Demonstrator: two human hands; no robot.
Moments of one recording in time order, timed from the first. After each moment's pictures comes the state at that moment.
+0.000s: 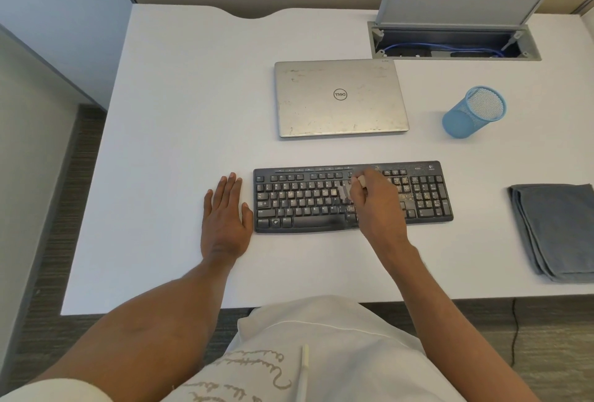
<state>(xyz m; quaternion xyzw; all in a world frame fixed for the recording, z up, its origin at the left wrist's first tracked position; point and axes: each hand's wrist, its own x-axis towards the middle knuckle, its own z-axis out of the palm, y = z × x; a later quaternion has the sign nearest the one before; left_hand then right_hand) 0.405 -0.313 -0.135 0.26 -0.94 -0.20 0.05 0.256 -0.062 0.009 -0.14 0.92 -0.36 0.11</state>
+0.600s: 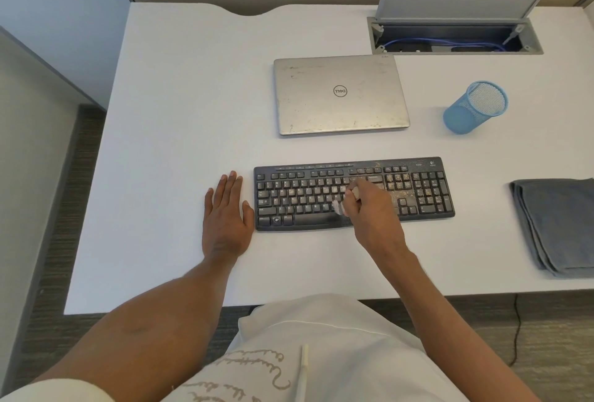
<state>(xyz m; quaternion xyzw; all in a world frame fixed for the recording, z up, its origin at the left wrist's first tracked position) 0.405 -0.314 -0.136 0.27 -0.94 -0.21 0.05 0.270 -0.059 0.002 -0.14 0.91 -0.34 0.17</state>
